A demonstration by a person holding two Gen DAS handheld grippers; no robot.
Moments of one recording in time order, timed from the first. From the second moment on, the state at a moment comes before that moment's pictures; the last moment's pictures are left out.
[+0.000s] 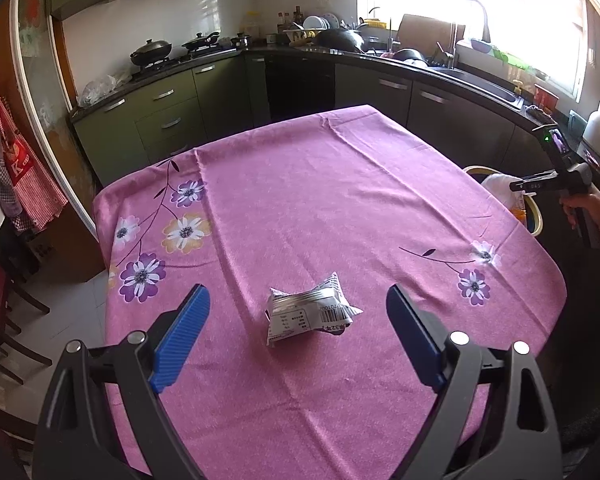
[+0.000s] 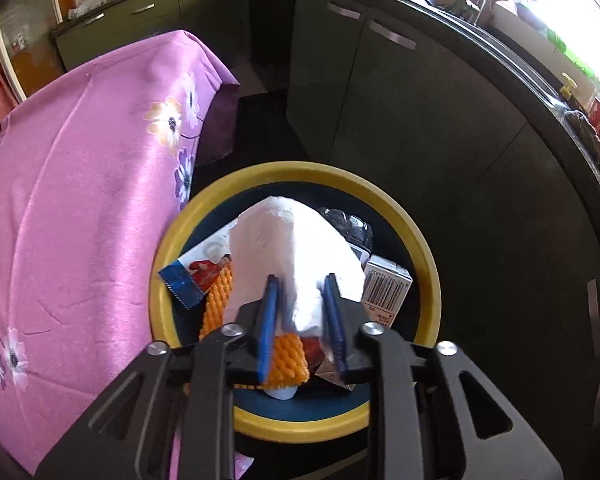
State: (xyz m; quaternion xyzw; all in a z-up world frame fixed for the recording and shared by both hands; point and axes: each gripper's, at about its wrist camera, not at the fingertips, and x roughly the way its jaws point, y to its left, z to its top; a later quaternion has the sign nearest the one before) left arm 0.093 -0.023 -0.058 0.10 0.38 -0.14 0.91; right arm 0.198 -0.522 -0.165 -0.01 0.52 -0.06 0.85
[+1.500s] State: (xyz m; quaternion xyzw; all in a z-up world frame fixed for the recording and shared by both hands) left arm 0.154 -0.035 -0.140 0.05 0.47 -0.12 0.87; right arm 0.139 -0.445 -0.128 -0.02 0.46 0.03 0.89
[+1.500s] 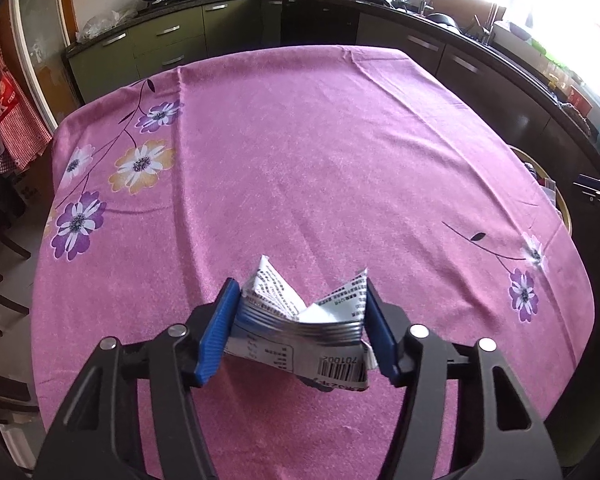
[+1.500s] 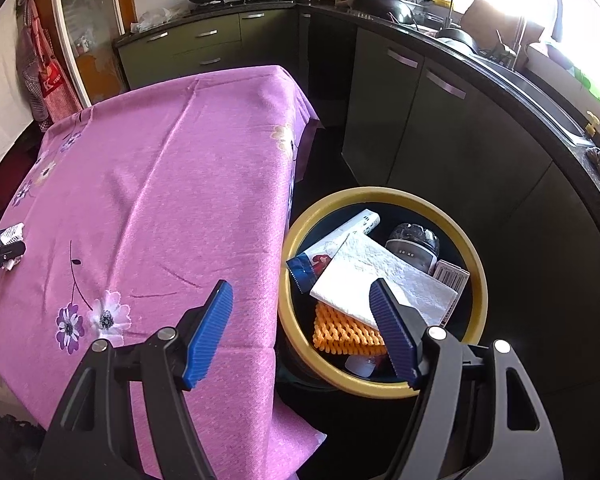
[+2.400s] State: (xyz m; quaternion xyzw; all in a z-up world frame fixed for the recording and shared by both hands) left arm 0.158 -0.181 -0.056 0.14 0.40 -0.29 0.86; right arm 0.100 -0.492 -0.110 0.01 0.43 -0.01 0.90
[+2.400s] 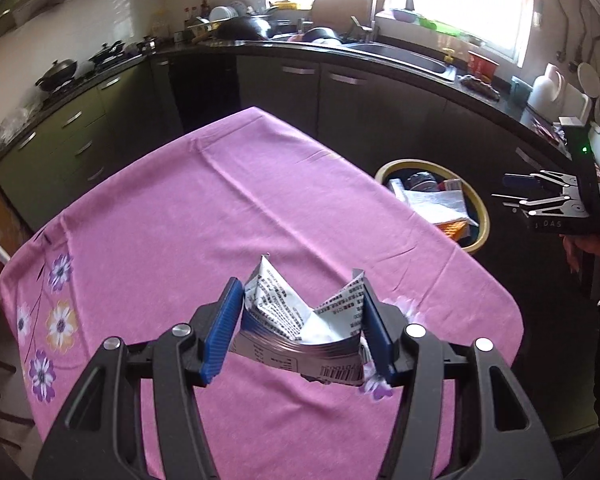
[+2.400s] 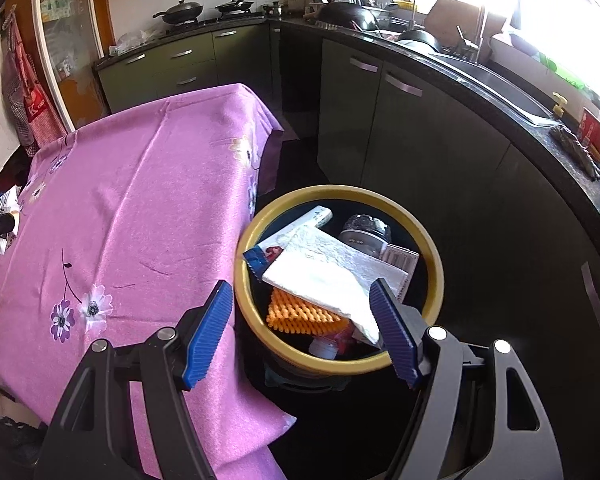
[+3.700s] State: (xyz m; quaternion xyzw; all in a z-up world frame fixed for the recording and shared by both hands) left arm 0.179 -0.354 -0.072 0.17 0.36 -0.36 0.84; right arm 0.014 -0.549 -0.125 0.10 0.41 -0.04 0.90
